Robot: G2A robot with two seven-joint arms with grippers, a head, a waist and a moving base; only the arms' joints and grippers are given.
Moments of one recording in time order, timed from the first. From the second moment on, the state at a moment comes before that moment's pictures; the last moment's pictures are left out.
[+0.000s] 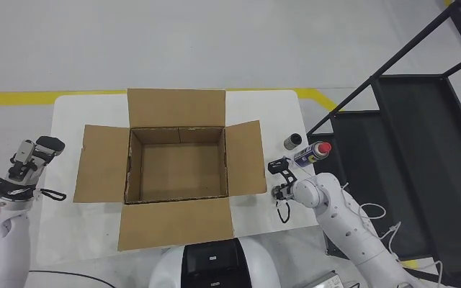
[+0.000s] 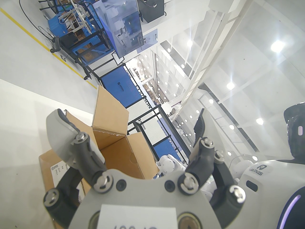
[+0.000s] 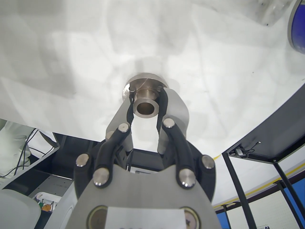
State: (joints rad) left arm 1.39 -0.97 -1.78 -1.23 -0.65 -0.85 -0.90; right arm -1.37 -1.09 1.21 -1.57 -0.99 0.03 1.13
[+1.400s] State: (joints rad) left arm 1.39 -0.97 -1.78 -1.23 -0.65 -0.85 -0.90; right arm -0.85 -1.11 0.88 -1.97 -0.84 -0.17 1.40
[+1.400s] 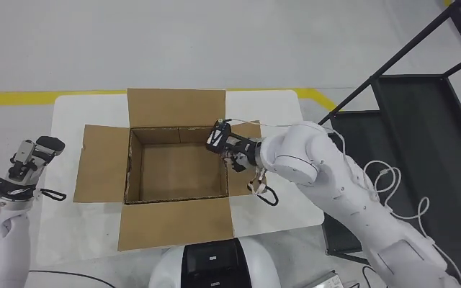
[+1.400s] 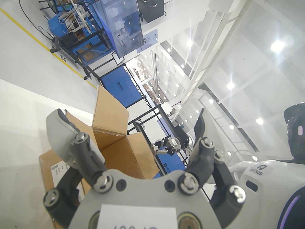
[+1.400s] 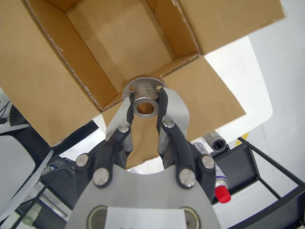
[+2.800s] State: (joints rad) left arm 1.39 -0.97 -1.78 -1.23 -0.65 -0.85 -0.90; right arm -0.51 -1.57 0.27 -0.97 -0.84 -0.12 1.12
